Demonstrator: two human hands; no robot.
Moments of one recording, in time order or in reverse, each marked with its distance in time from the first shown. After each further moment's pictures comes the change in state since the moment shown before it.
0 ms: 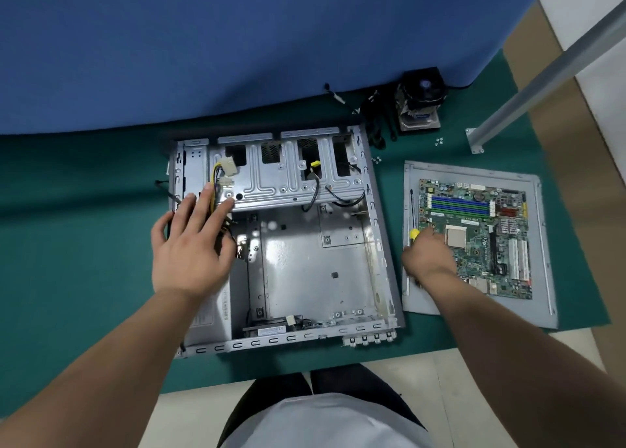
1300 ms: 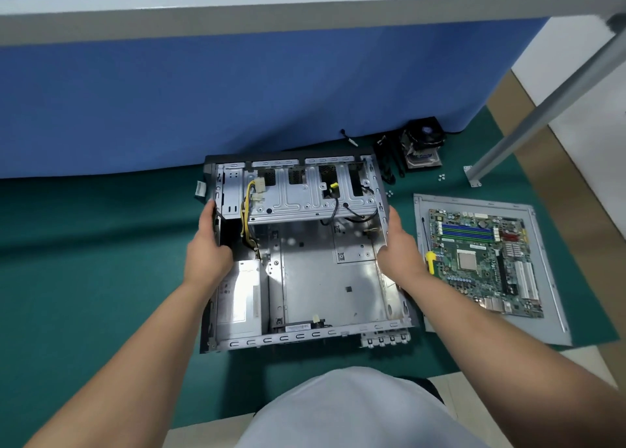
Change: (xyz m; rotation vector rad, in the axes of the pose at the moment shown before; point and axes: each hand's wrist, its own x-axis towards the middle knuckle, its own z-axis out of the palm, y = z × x) left_hand 0.043 -0.044 -0.028 -0.761 -0.188 -0.479; right_hand -0.096 -0.109 -0.044 0.367 0.029 -0.348
